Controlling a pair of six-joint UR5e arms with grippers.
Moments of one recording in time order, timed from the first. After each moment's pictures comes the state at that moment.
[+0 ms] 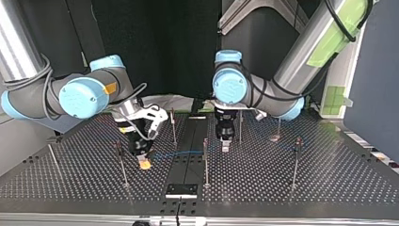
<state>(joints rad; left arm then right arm) -0.38 -1.89 -1.53 -2.93 -1.93 -1.67 2.12 -1.13 1.11 0.07 1.50 1.62</state>
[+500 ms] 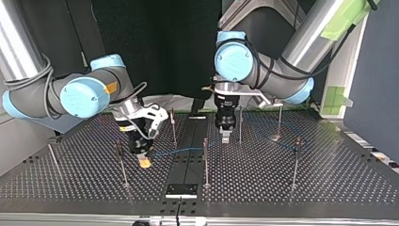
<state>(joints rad) -0.41 -1.76 -1.63 -2.91 -1.94 -1.67 2.12 -1.13 1.12 0.07 1.50 1.61</state>
